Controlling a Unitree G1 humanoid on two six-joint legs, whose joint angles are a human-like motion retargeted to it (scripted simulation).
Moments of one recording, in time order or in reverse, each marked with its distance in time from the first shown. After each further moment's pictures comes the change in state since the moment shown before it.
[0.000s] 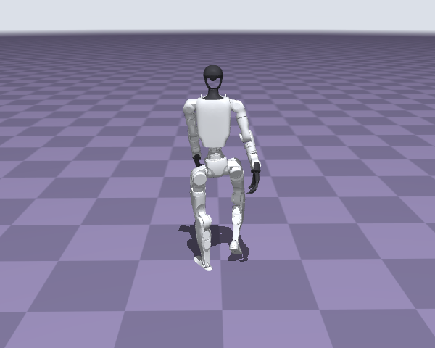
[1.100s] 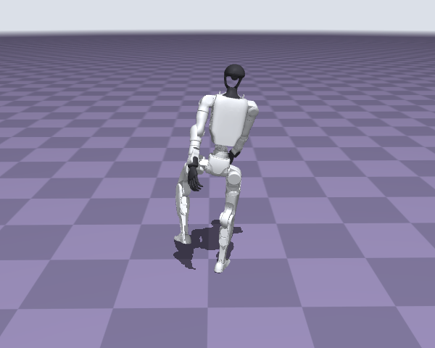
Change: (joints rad) left arm 0.748 0.210 0.277 0.253 0.304 0.274 -0.095; right arm -0.733 0.227 0.145 -0.258 0.130 -0.127 0.210; waist 0.399 -0.135 0.020; left_leg -0.698 0.114 -0.035 1.193 0.085 -0.030; right_leg 0.409 0.016 0.037 -0.932 -0.159 0.026
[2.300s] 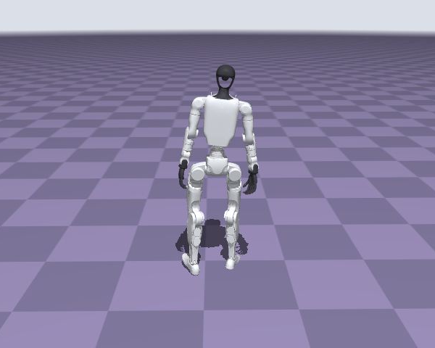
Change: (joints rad) left arm -0.269 -0.059 -0.137 -0.133 -0.038 -0.172 0.060; right arm 0.527 -0.173 -0.042 0.145 -0.287 0.151 -0.217; waist -0.328 0.104 -0.104; left_leg 0.695 -0.156 0.056 -1.194 -0.065 -0.073; right_leg 0.047 0.067 -0.080 -0.098 0.063 0.101
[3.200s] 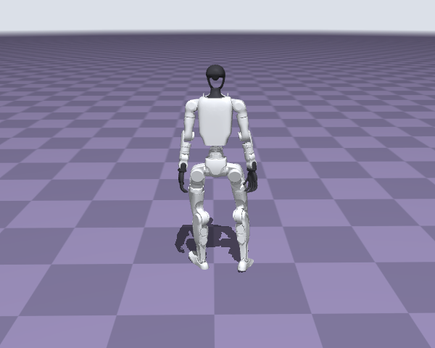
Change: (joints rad) left arm -0.025 0.031 0.064 0.041 -0.047 0.025 -0.004; right arm -0.020 0.038 0.110 -0.090 -0.064 -0.067 -0.086; waist 0.120 -0.049 0.058; left_leg -0.054 0.033 0.299 -0.033 -0.011 -0.018; right_leg -0.139 -0.068 0.144 0.267 -0.044 0.063
